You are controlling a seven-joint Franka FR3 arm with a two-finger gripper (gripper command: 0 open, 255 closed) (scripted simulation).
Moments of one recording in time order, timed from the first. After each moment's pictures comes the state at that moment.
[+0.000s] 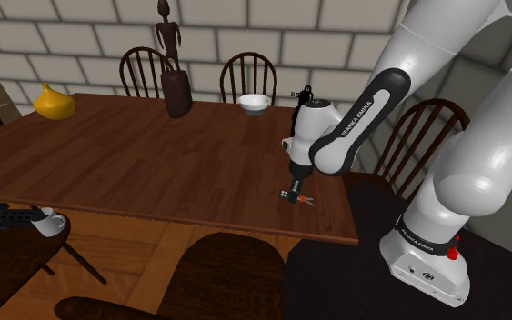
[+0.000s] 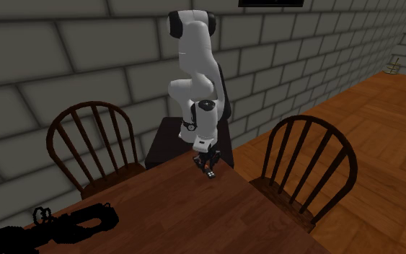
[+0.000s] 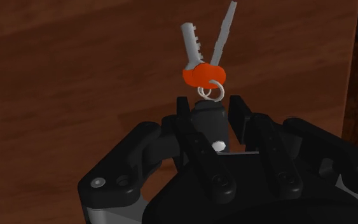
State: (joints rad) arm 0.12 -0.11 0.19 -2.88 0.09 2.82 -0.21
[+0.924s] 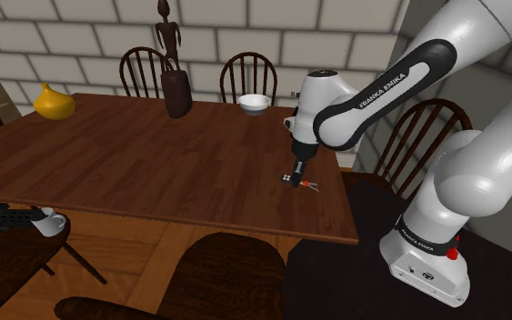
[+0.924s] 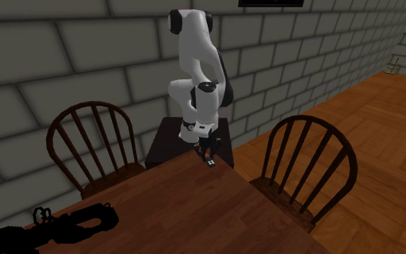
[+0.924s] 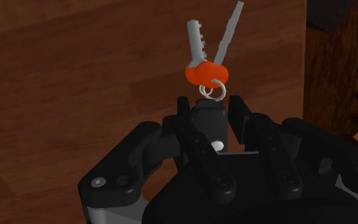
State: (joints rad) arm 0.14 -0.36 0.17 -2.85 0.12 2.54 -0.23
